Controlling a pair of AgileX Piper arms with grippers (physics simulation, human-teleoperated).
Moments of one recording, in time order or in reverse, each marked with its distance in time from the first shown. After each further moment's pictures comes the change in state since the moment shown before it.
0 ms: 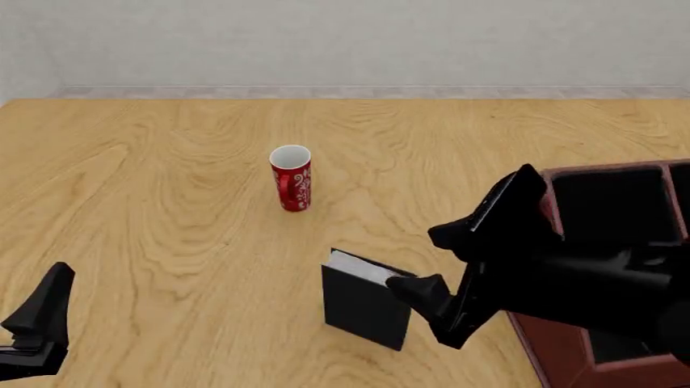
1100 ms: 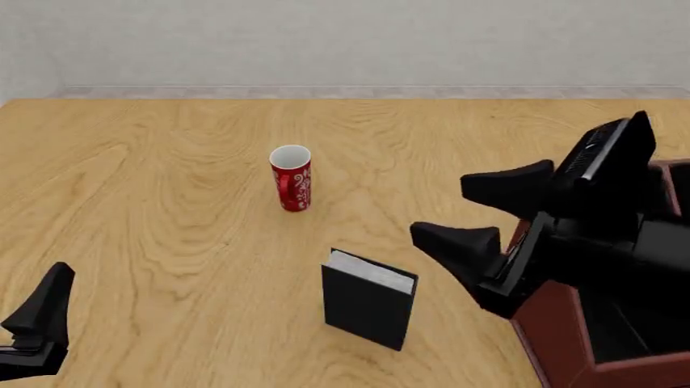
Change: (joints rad) left arm 0.000 0.000 0.000 0.000 0.000; right arm -0.014 -0.177 -0.038 -0.039 0.057
